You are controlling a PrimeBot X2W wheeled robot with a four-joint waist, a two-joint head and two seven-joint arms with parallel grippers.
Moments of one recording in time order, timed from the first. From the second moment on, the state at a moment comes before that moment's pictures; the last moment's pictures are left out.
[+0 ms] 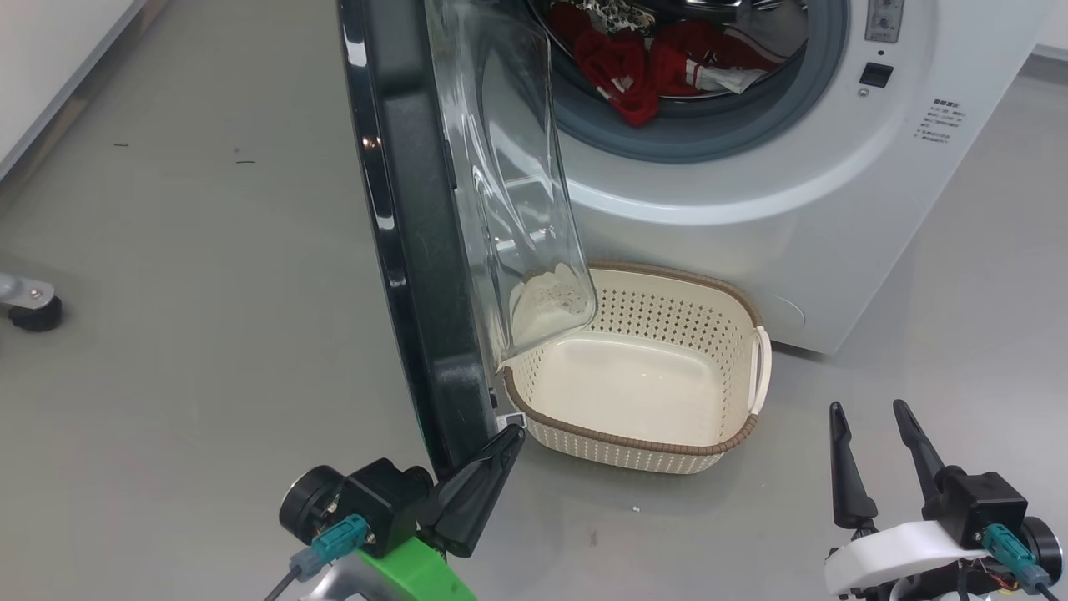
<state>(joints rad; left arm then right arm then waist) -0.08 0.15 -0.57 -0.08 -0.45 -0.09 0.03 0.09 -0.07 0.08 0.15 0.24 -0.02 -0.26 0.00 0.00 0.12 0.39</state>
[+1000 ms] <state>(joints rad) -0.07 0.14 -0.51 -0.05 -0.45 -0.03 -0.02 0.09 -0.06 0.04 0.14 0.23 0.00 -0.26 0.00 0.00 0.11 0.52</state>
